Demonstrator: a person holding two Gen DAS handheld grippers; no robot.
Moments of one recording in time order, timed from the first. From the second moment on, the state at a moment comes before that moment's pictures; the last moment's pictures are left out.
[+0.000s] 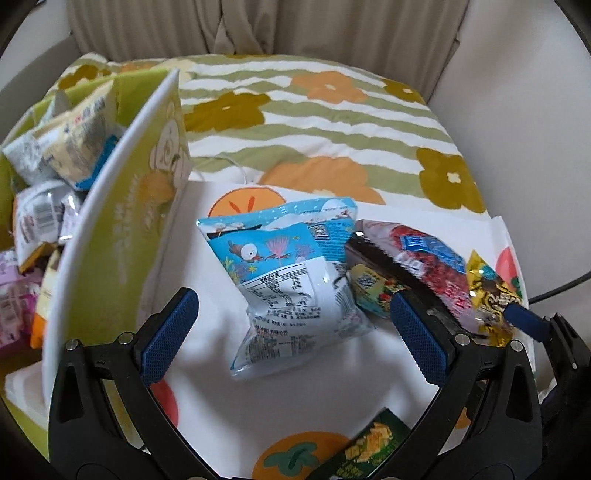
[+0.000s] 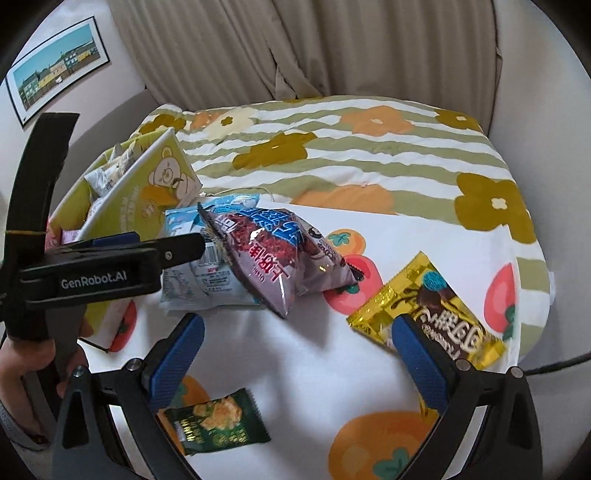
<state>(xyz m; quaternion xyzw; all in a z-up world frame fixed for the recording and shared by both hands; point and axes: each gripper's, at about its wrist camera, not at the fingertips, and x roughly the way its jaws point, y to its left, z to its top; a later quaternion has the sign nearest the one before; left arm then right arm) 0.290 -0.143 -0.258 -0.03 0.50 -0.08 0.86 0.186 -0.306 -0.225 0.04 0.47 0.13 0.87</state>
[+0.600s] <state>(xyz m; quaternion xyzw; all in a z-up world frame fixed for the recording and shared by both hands) 0.316 -0.141 -0.294 -0.04 0.53 -0.08 0.84 0.243 -0.279 -0.252 -0.10 0.45 0.19 0.87</state>
